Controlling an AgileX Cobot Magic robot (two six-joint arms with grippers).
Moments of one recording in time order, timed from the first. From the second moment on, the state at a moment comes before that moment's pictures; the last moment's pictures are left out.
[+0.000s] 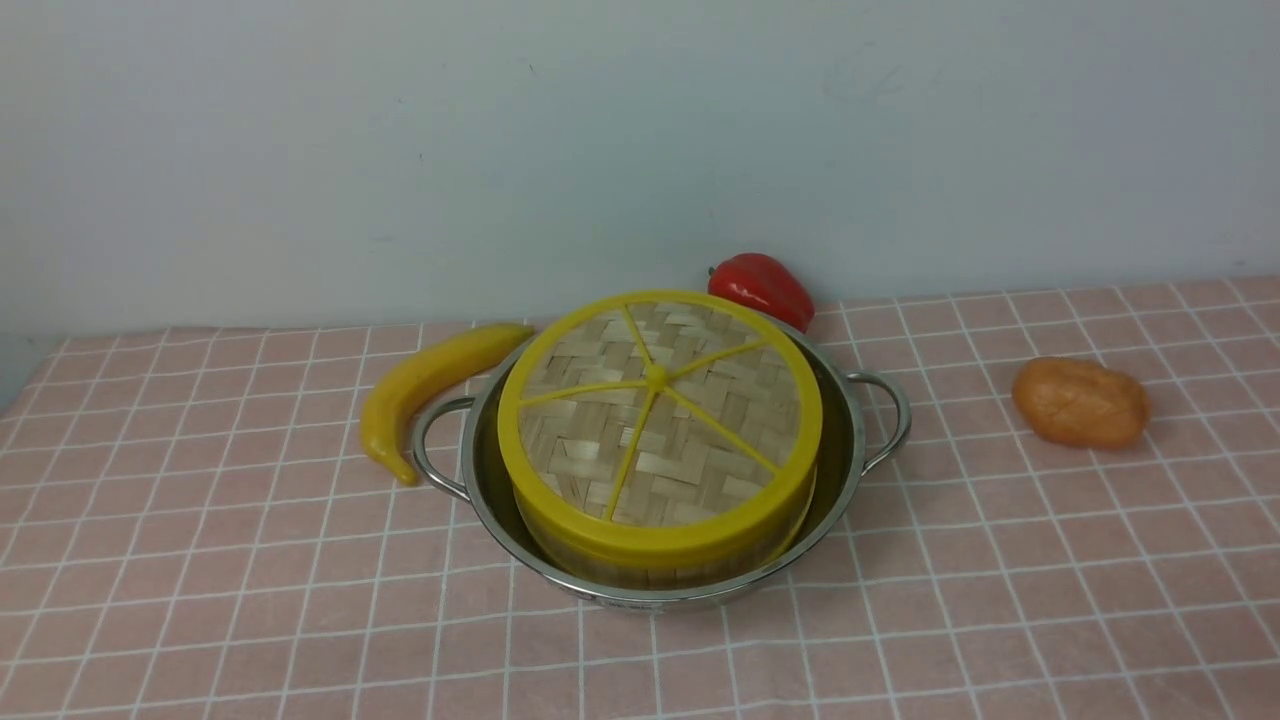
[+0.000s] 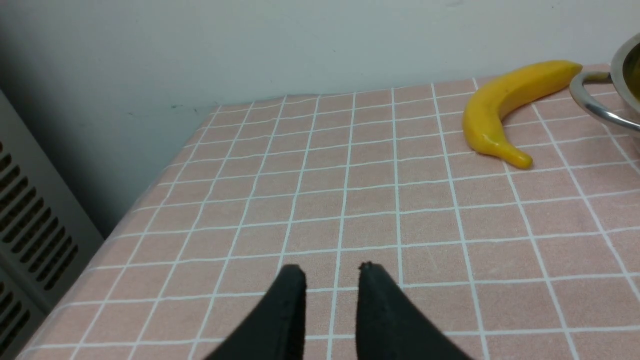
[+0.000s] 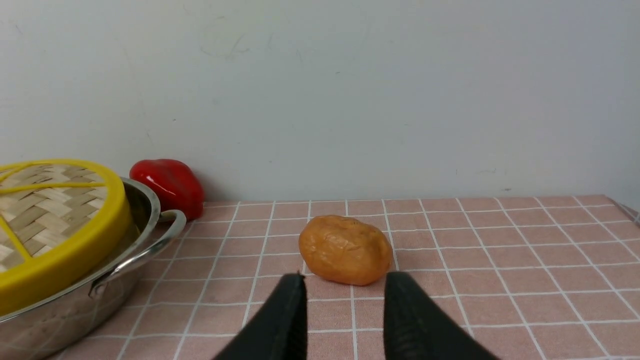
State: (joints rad) right arm 0.04 0.00 0.01 -0.03 0.22 0.18; left arm 0.17 0.00 0.01 0.14 0.34 0.03
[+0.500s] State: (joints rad) right arm 0.04 0.00 0.01 -0.03 0.22 0.18; left arm 0.17 0.00 0.01 0.14 0.34 0.03
